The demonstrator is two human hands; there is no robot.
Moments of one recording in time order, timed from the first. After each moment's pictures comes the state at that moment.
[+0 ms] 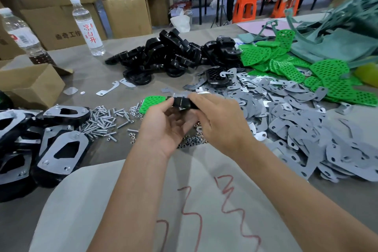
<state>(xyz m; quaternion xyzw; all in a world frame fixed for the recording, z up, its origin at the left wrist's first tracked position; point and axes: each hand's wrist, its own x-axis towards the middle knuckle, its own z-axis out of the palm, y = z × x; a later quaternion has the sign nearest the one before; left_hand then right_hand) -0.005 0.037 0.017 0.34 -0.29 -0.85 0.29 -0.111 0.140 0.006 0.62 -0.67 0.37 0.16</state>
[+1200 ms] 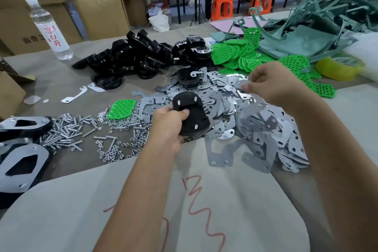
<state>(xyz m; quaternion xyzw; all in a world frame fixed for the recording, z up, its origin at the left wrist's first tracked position) -0.069 0.077 0.002 0.40 -0.48 -0.74 0.24 -0.248 0.226 0.057 0.32 -0.88 0.35 -0.09</state>
